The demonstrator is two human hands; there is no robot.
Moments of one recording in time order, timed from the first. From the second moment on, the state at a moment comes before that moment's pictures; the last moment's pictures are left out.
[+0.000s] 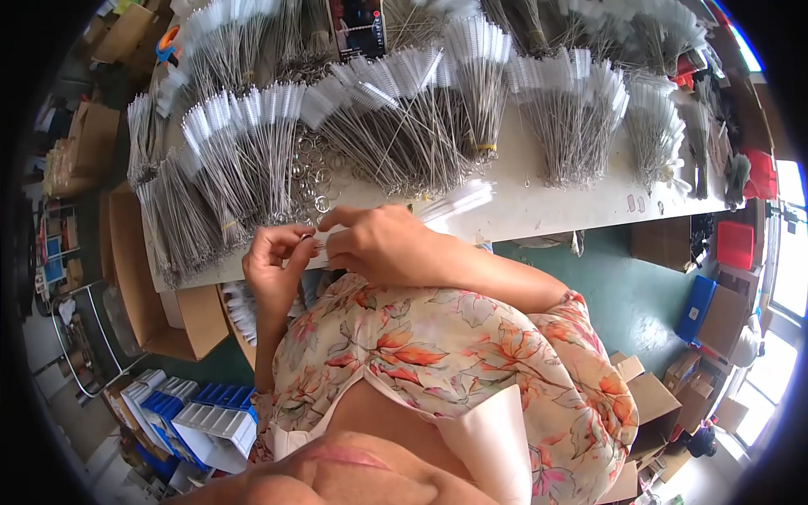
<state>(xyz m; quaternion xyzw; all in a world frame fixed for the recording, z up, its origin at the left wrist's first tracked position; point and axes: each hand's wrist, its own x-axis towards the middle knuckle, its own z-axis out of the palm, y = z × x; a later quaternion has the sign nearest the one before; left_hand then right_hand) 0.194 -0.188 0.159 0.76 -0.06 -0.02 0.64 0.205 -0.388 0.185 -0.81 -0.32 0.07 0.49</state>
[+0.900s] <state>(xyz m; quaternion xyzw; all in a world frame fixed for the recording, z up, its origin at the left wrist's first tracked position) 0.233 -0.188 0.241 0.68 -0.28 0.13 0.66 0.237 -0.388 0.241 -0.57 -0.15 0.17 0.79</state>
